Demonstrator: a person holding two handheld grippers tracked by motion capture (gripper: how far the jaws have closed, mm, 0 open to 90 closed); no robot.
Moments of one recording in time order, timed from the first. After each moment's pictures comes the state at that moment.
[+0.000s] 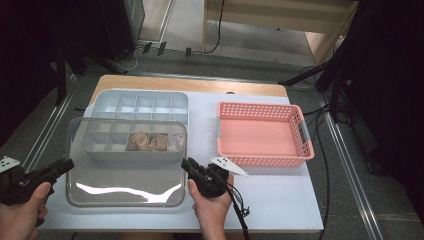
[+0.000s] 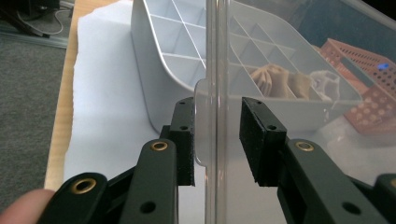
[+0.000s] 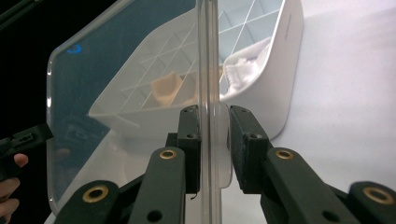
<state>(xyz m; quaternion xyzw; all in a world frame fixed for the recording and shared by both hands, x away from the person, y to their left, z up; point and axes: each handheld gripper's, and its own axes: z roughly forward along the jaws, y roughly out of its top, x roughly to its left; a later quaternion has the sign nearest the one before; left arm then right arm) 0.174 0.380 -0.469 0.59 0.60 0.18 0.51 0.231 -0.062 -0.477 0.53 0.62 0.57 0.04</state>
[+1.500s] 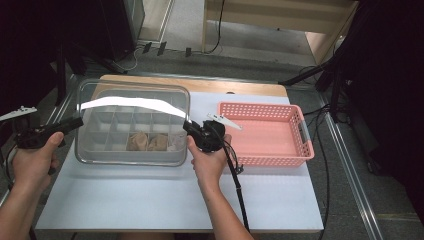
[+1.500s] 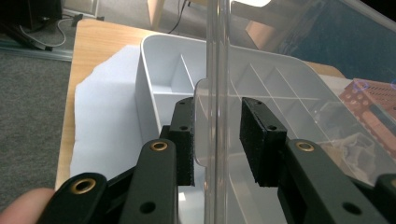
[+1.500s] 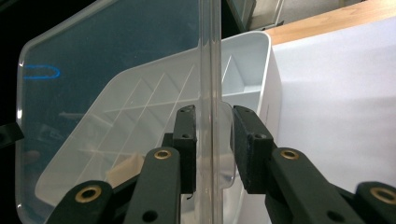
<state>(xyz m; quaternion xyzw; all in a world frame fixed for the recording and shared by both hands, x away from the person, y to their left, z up) 0.279 0.384 -0.427 0.60 0.61 0.18 0.49 0.330 -0.044 -0.444 0.55 0.62 0.55 0.08</state>
